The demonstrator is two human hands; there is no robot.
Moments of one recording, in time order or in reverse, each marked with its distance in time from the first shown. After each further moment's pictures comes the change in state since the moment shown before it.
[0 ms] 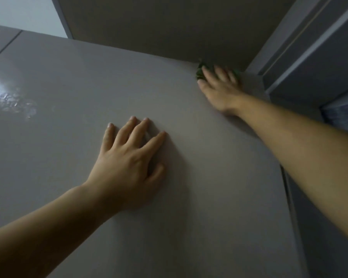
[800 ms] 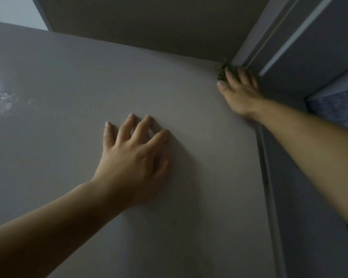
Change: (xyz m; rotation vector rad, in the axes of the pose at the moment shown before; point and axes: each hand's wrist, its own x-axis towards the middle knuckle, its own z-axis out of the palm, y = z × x) left_hand 0.009 0.047 0.005 -0.002 0.025 -0.003; right_hand -0.031 0.085 0.001 0.047 0.022 0.182
